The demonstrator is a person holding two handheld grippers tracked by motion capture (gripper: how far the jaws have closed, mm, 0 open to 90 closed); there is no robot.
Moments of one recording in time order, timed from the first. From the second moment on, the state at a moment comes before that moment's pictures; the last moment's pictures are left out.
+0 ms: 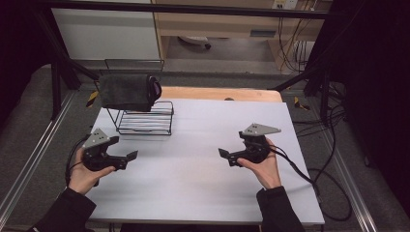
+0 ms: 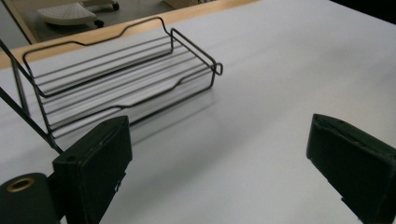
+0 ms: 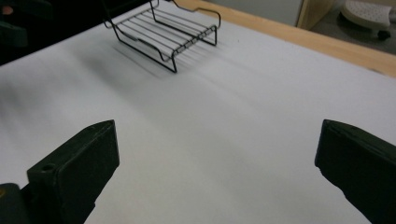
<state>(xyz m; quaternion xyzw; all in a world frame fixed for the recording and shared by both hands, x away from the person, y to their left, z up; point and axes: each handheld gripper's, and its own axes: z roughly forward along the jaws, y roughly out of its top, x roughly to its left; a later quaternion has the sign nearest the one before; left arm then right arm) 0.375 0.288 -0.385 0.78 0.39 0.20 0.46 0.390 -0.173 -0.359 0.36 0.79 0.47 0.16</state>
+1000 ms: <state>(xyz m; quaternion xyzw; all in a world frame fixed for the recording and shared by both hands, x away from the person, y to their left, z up) 0.361 0.291 -0.447 0.82 0.38 0.17 0.41 0.360 -0.264 -0.447 0.41 0.78 0.44 0.14</state>
